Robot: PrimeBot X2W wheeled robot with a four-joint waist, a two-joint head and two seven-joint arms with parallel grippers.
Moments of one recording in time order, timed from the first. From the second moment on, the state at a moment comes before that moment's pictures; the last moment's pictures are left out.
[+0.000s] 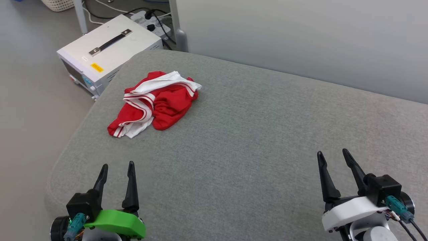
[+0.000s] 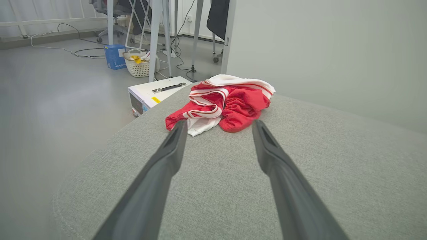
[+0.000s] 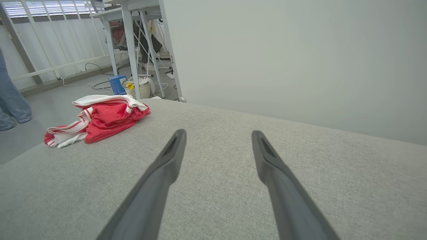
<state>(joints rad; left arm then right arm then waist) 0.02 0.05 0.05 0.16 -0.18 -0.11 -0.25 -0.02 -0.05 0.04 0.15 0.14 0.13 -0.25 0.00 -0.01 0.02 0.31</state>
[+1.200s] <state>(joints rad) -0.12 0.09 0.01 0.25 -0.23 -0.13 -0.26 -0.11 -0.05 0.07 0.14 0.09 0.13 -0.25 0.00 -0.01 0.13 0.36</state>
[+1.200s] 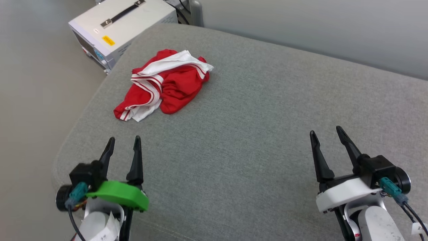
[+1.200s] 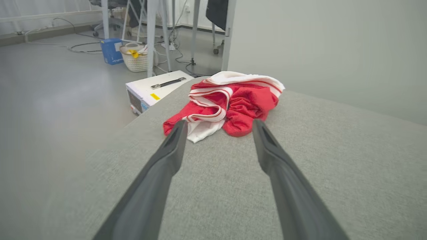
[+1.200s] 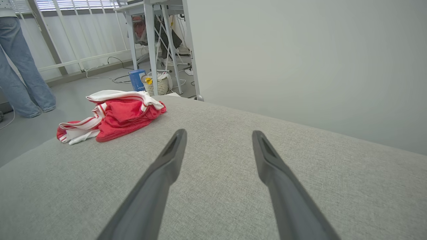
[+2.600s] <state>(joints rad) -0.90 0.77 -0.57 0.62 -0.89 -0.13 0.41 -0.27 -0.05 0.10 0.09 0.13 0.13 -0.26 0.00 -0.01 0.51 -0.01</state>
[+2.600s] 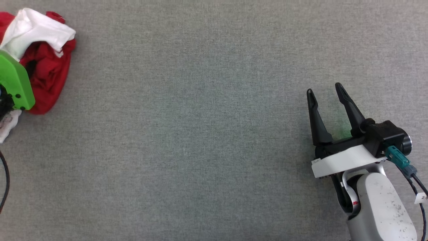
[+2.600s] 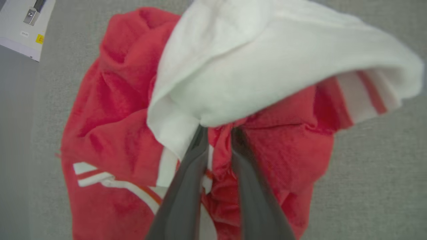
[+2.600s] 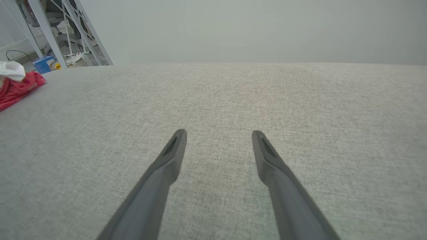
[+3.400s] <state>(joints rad) -0.77 0.68 -0.69 0.24 -0.70 -0.09 0.05 -0.14 -0.05 0.04 0.14 0.15 0.13 -0.26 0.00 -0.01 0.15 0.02</state>
